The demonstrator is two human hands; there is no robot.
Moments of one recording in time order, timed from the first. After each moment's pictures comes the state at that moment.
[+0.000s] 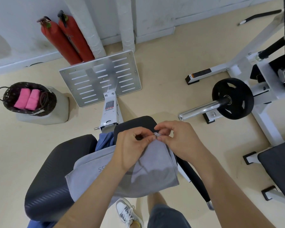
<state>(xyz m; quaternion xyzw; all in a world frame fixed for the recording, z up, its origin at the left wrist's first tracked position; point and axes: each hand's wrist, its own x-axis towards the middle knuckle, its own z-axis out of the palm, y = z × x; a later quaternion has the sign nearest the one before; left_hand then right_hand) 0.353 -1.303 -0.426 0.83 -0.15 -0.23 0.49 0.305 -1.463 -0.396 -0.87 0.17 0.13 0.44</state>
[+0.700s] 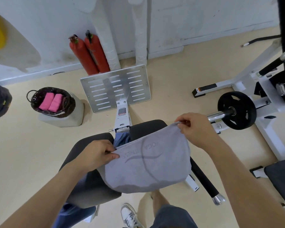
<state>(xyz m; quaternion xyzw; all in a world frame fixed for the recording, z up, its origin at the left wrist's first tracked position) 0.373 -1.134 -0.420 0.88 -0.29 -0.32 0.18 0.303 -1.458 -0.358 -0.92 0.17 0.09 0.35</state>
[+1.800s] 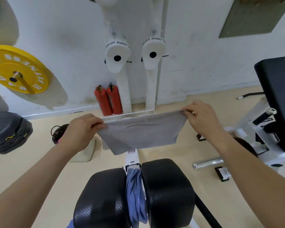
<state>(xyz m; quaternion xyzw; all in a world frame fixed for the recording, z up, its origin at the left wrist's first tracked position) 0.461 -1.096 -0.241 0.95 -0.23 0.07 0.20 0.399 -1.470 -0.251 -0.96 0.04 -0.17 0.20</state>
